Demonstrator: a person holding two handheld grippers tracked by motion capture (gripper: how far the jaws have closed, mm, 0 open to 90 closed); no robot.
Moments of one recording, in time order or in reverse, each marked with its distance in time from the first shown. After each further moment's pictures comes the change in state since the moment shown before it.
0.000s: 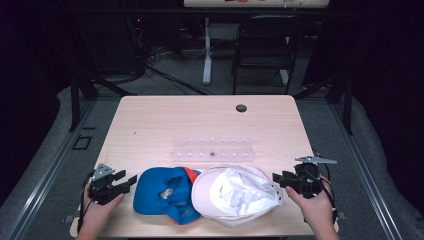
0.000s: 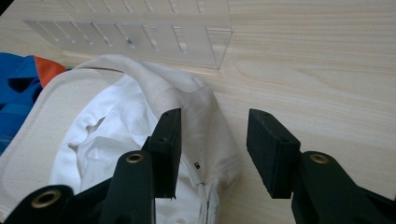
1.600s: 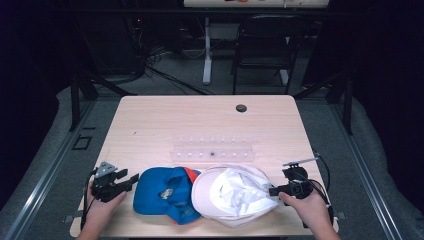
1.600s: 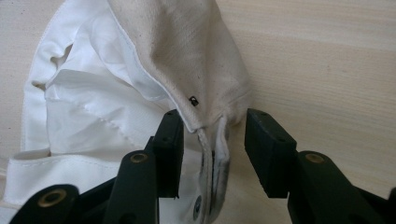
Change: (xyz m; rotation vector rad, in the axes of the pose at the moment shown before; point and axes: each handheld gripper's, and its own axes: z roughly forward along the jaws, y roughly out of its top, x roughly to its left) left arm 0.000 0.004 0.006 0.029 -0.002 -0.007; right arm 0.002 -0.008 0.030 0.345 -0.031 0.063
